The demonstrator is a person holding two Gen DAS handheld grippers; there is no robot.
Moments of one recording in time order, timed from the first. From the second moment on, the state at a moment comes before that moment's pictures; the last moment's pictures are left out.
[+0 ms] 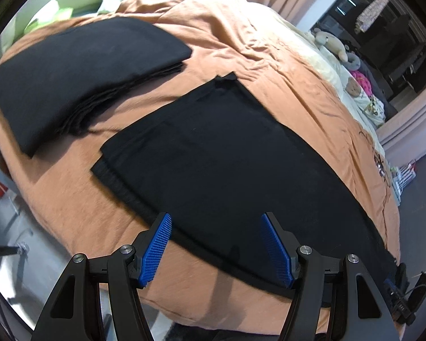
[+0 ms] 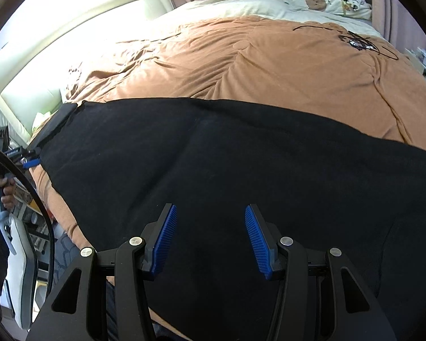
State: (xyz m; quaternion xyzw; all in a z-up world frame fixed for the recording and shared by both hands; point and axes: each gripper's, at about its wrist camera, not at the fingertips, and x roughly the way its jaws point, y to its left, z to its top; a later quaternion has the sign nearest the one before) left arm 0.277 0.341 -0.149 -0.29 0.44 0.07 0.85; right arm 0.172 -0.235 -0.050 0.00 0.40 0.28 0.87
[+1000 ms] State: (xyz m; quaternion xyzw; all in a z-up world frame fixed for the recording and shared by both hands) left arm 0.292 0.415 -0.190 -0.43 0.40 0.09 0.81; right arm 0.166 -0.192 -0.075 0.02 0.43 0.28 0.86
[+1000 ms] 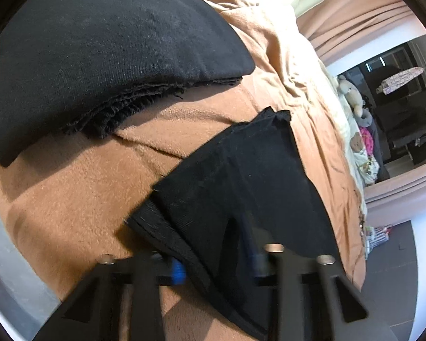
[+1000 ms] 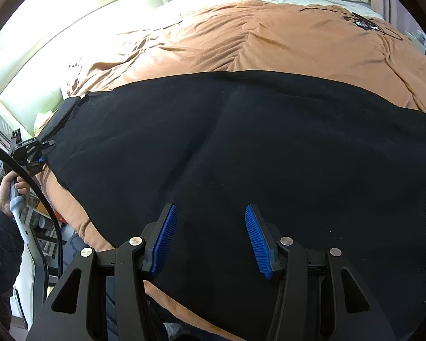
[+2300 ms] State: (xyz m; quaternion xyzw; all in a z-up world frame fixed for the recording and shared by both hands) left arm 0.273 0.404 -0.195 -0.49 0.37 0.07 0.79; right arm 0.203 -0.121 -0.093 -0.01 0.50 0.29 0.82
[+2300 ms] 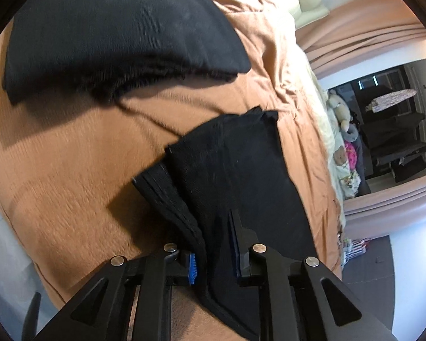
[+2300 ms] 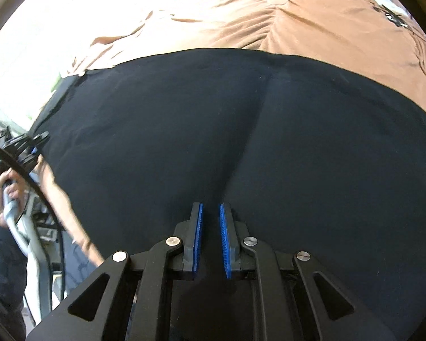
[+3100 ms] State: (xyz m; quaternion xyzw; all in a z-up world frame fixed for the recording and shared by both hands) left arm 0.279 0.398 -0.149 -0.50 0.30 0.05 0.81; right arm 0.261 -0.120 -0.094 0.00 0.50 0.23 0.84
